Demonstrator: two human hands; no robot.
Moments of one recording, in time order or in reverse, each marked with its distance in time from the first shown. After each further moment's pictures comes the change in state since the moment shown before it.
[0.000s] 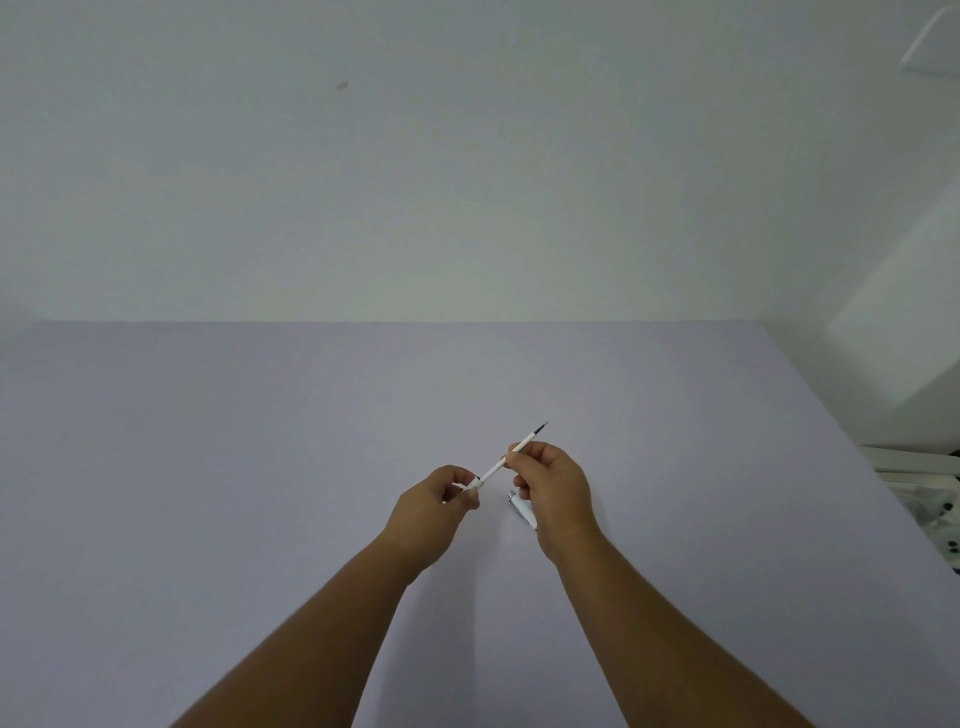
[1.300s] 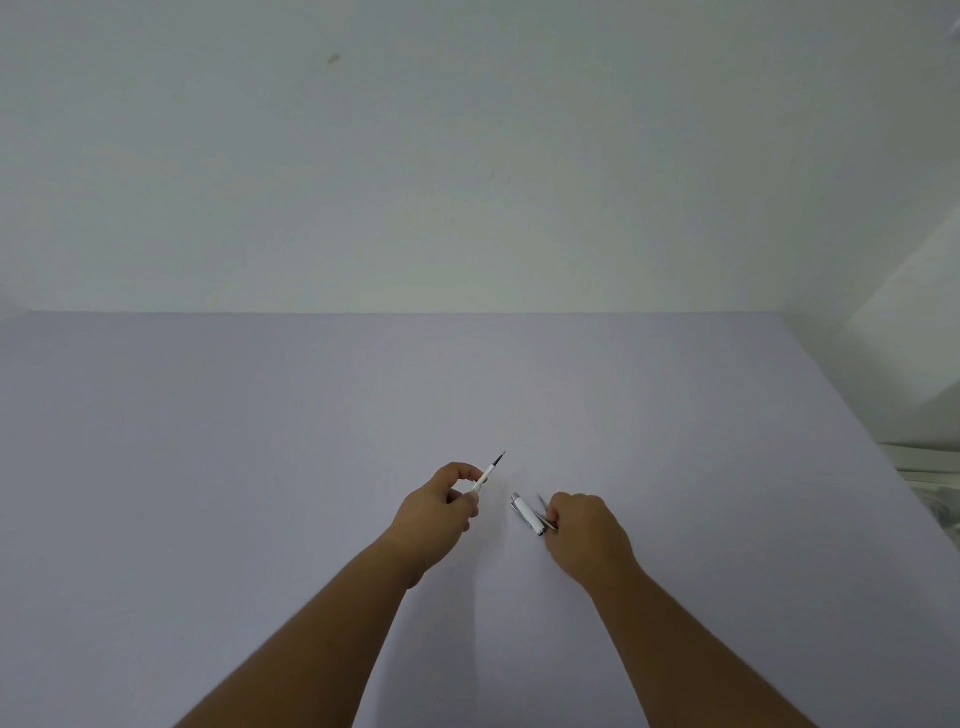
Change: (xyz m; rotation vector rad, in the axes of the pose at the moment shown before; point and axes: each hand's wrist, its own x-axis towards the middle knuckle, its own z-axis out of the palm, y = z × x) left_hand 0.019 -0.006 0.005 -0.077 -0.073 -0.093; right_hand 0.038 0.061 -0.051 -1.259 -0.138 -0.247
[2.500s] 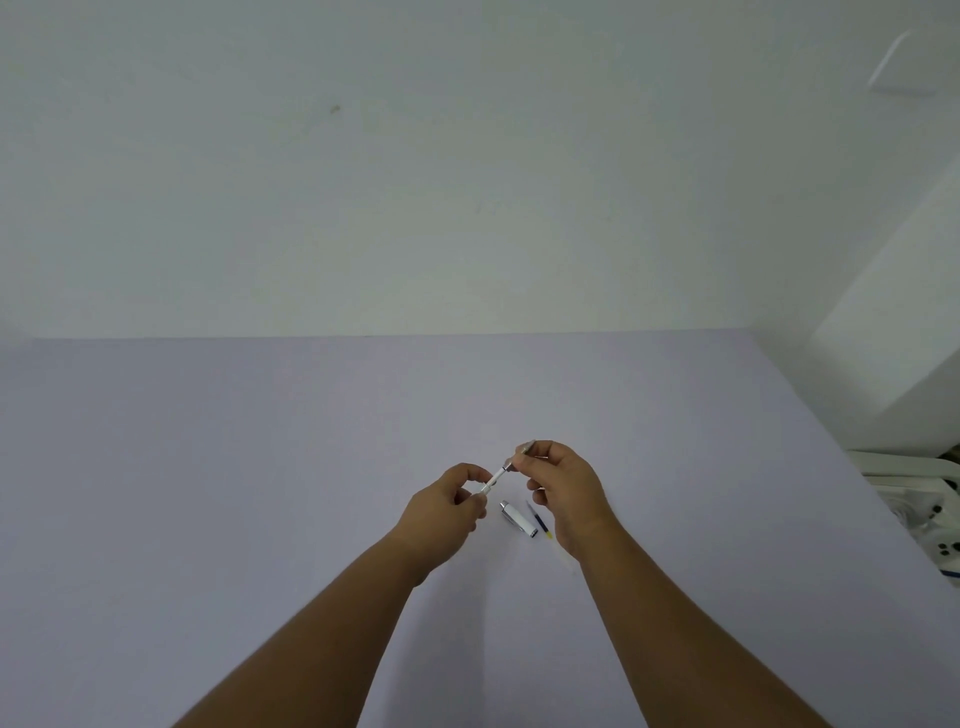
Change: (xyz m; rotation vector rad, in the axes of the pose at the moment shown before) left_hand -0.024 0.026 0.004 0.053 -0.019 0.097; right_hand -0.016 -0.056 -0.068 1.251 0.010 0.177
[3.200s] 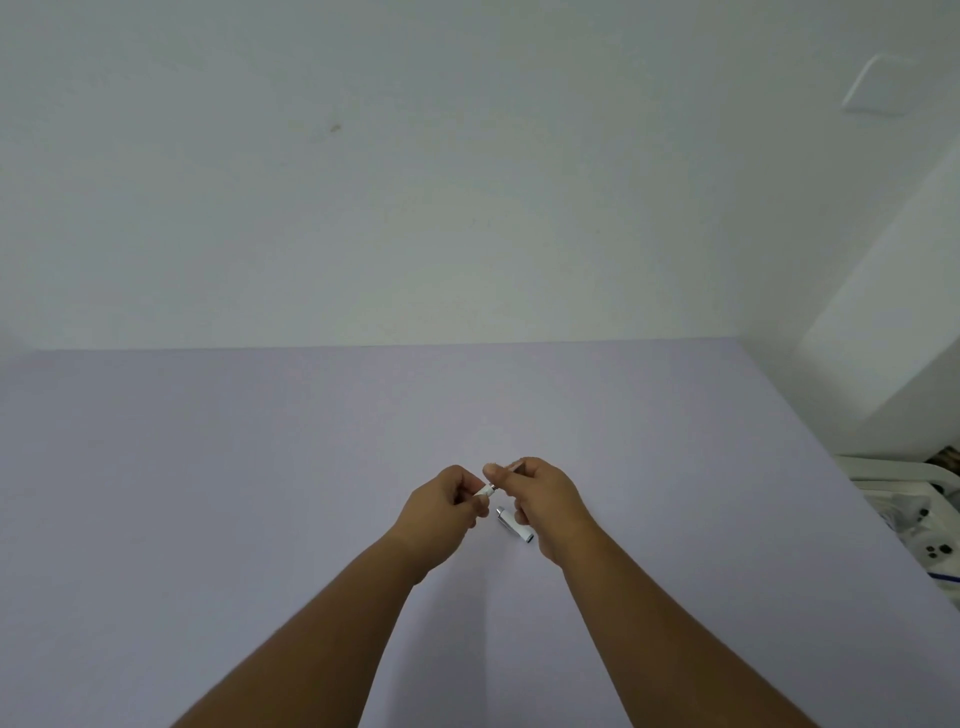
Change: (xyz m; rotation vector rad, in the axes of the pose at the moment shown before) left_hand -0.005 0.007 -0.003 0.017 0.033 0.035; right_hand -0.009 -0.004 0.012 -0.099 -0.071 0.080
